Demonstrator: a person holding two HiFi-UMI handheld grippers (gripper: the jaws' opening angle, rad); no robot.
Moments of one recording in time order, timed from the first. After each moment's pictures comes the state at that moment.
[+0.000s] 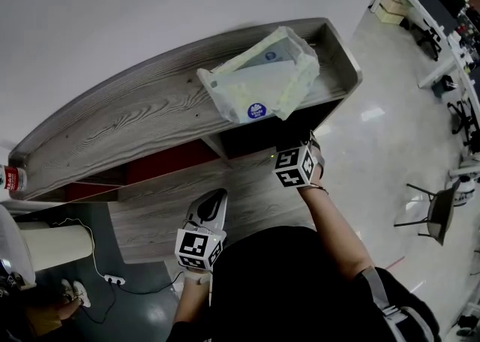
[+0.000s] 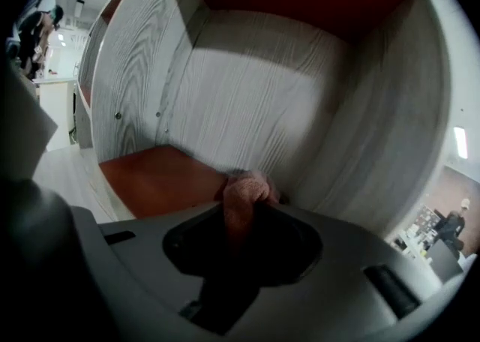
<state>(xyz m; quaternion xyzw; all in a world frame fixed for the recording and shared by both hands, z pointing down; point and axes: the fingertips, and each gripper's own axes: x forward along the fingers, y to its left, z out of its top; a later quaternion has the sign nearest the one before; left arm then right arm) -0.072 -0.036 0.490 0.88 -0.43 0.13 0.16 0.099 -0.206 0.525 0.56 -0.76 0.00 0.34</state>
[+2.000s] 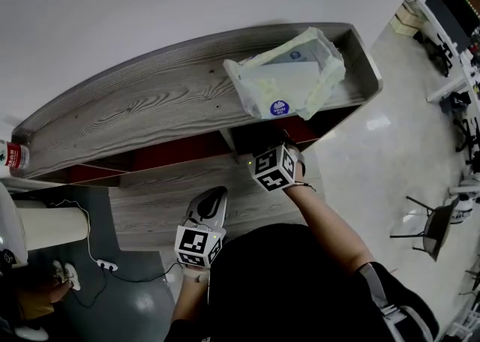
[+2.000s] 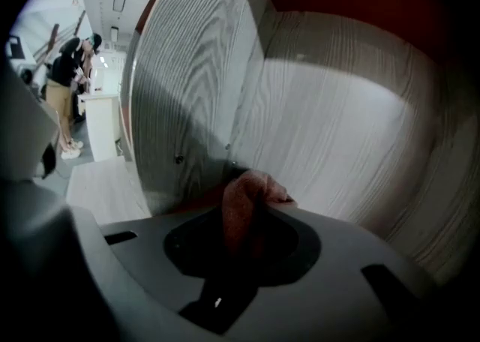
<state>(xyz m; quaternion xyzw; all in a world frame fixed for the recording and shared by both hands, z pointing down) -0.092 -0.030 0.494 0.86 -0.46 0.13 0.17 -0.021 -0.194 0.528 0.43 -0.84 0.00 0.33</state>
